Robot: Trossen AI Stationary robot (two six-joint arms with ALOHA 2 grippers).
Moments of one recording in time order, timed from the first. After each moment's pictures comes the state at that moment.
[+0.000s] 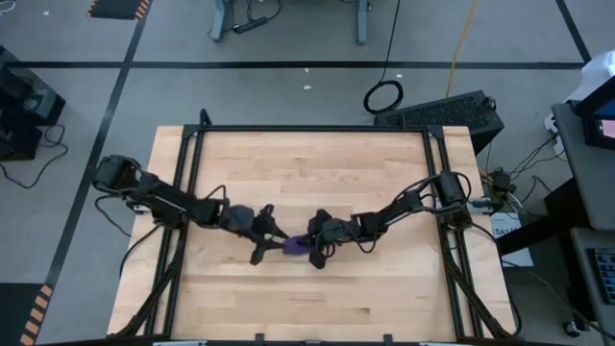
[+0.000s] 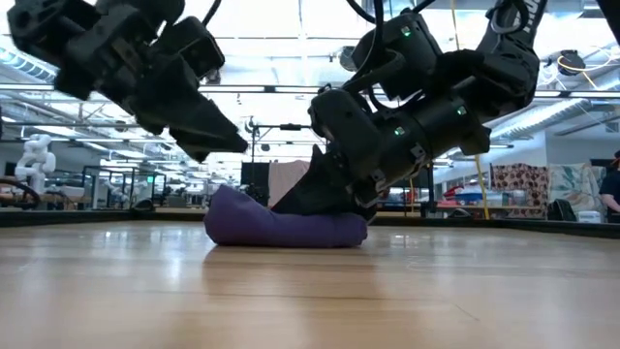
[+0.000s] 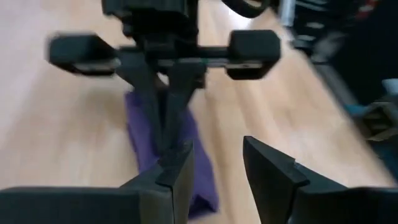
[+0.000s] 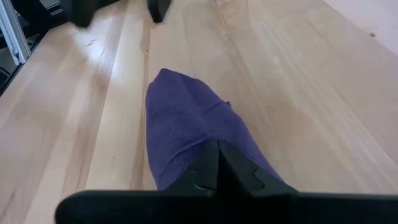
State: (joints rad) left arm -0.17 1.43 0.46 0.51 0.15 -0.26; right arm 0.18 2.06 0.90 0.61 0.11 0.46
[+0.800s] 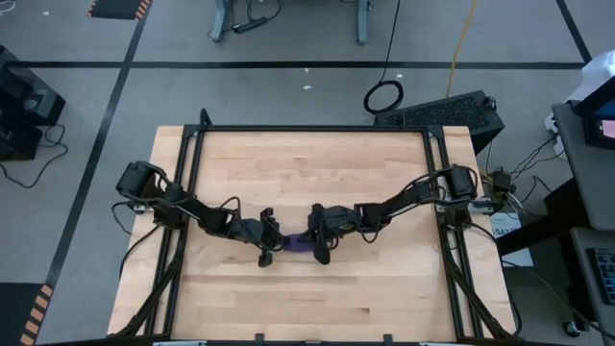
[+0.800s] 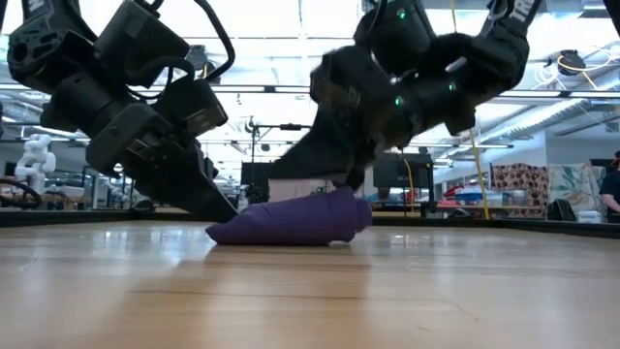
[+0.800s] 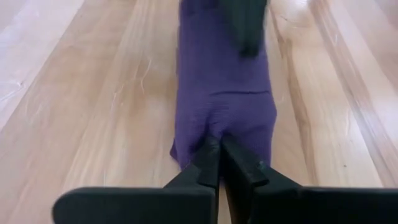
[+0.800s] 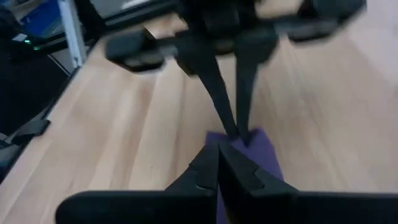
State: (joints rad) left arm -0.25 1.69 0.46 0.61 -0.13 -0.26; right arm 0.12 1.97 0.89 0.61 -0.09 0.37
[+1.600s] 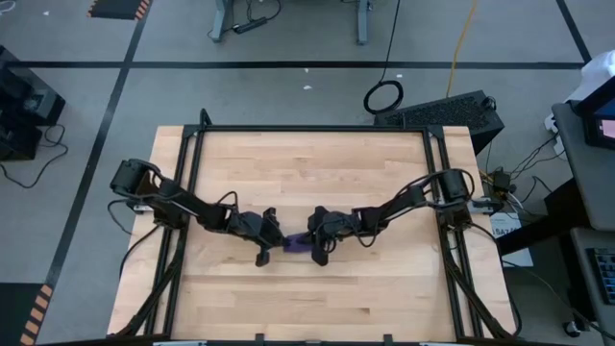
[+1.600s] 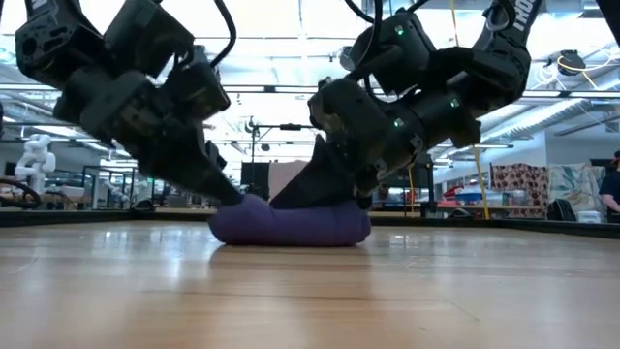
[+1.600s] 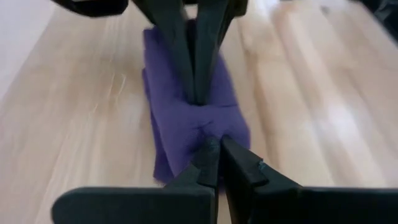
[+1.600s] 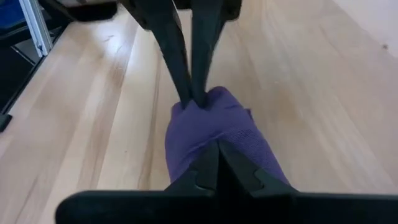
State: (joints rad) left arm -0.21 1.64 0.46 0.62 0.01 -0.23; right arm 0.13 2.02 0.90 0.62 -0.01 0.41
